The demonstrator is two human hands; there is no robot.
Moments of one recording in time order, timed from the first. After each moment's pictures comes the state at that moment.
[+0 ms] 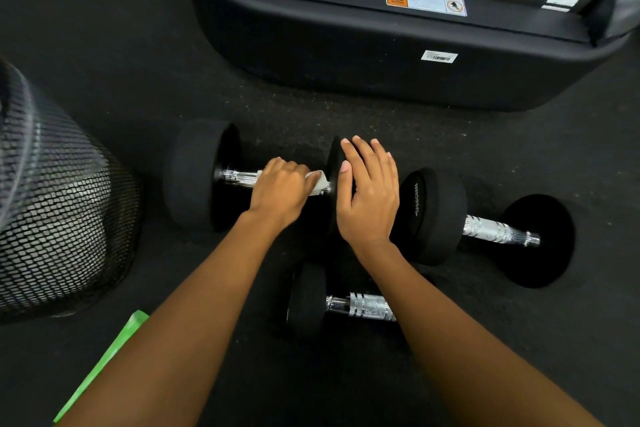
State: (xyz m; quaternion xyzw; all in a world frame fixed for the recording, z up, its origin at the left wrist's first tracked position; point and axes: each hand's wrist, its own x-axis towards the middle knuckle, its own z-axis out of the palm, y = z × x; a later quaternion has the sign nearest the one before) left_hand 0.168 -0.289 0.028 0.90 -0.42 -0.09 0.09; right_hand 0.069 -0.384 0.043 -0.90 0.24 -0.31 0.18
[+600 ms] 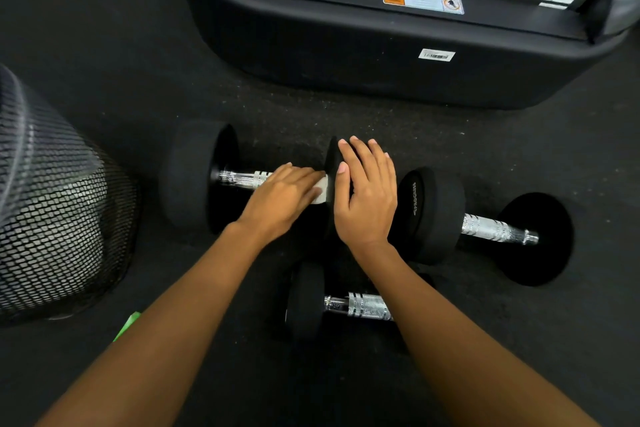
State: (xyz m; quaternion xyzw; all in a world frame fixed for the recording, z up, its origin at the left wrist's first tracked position) left_hand 0.164 -0.273 0.024 0.84 -0.49 -0.09 0.22; right_hand 0.069 -0.381 0.044 -0.90 0.24 -0.32 0.18
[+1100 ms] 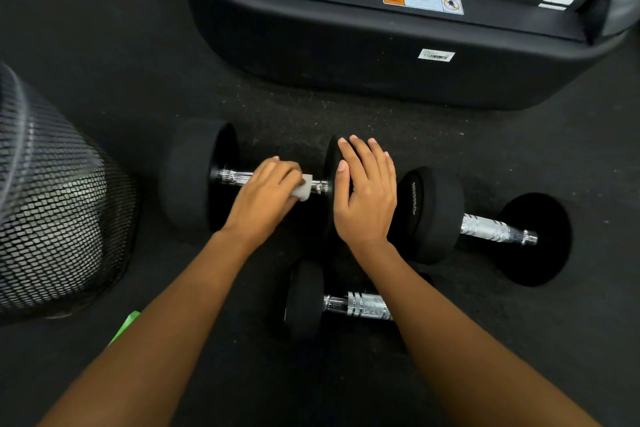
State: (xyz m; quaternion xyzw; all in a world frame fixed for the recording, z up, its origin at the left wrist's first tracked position) left_hand 0.167 -0.253 0.024 0.83 -0.51 0.04 0.22; right_hand 0.070 -0.382 0.044 -0.90 0.24 -0.32 0.19
